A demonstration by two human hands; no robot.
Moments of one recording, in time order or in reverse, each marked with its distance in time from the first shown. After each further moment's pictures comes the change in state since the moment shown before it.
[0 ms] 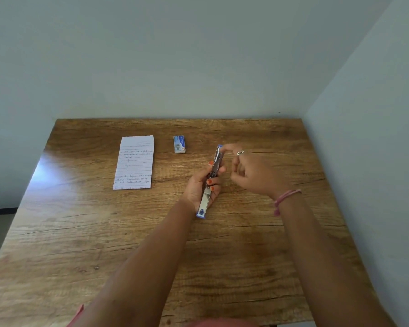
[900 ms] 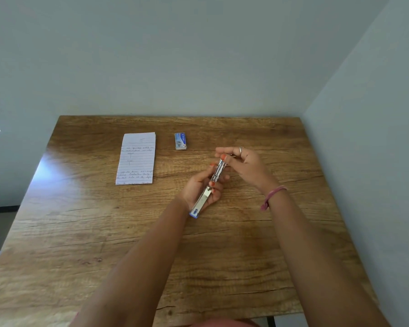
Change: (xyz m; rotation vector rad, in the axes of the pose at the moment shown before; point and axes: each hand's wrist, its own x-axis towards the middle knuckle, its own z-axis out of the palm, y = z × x) left_hand -0.017 0.004 0.001 0.034 0.018 -0.217; right_hand 0.003 -0.005 0.022 0.725 0.117 0.230
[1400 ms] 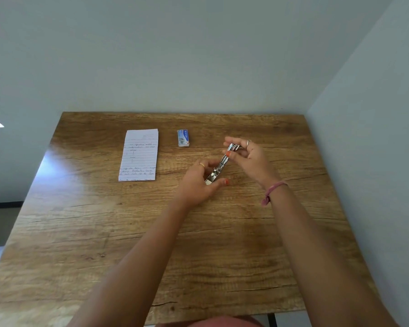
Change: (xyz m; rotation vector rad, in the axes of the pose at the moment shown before) left_hand -0.019 0.004 0.003 1.488 0.408 0.607; right_hand 0.011 0.008 -0.003 -0.046 0.093 -0.007
